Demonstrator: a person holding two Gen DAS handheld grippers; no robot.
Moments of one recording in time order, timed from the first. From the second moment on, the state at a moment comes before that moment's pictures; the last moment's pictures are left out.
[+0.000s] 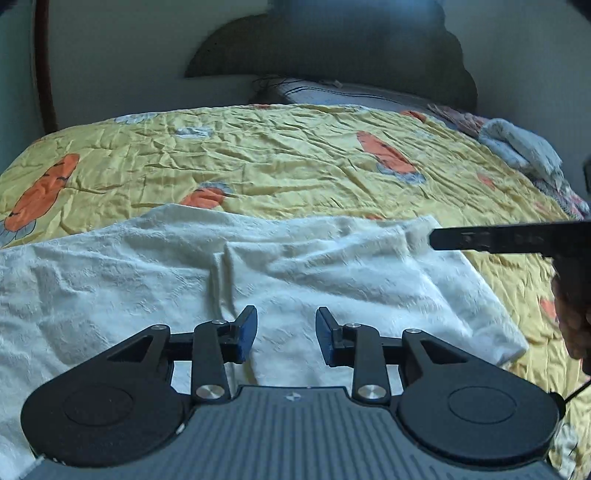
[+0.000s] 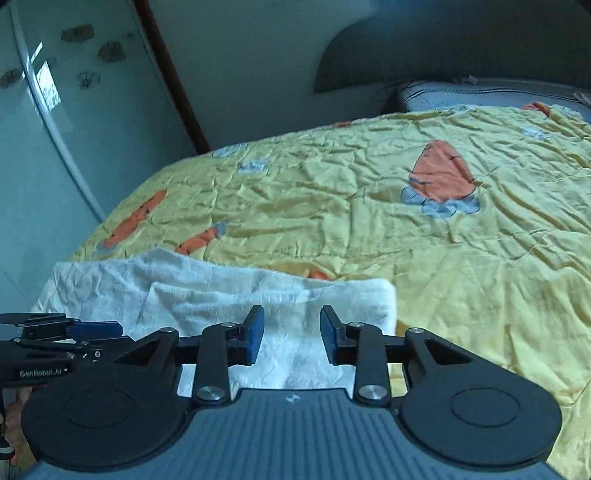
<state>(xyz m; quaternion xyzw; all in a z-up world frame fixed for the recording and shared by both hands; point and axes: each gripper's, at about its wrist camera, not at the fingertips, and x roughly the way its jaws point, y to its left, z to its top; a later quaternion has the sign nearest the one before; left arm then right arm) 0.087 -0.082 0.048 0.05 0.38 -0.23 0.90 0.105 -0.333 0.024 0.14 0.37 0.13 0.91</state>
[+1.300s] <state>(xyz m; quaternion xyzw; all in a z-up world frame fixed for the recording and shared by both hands) -0.006 0.253 0.096 -0.34 0.32 0.08 0.88 0.036 0.045 0.017 -0.28 0.22 0.36 0.86</state>
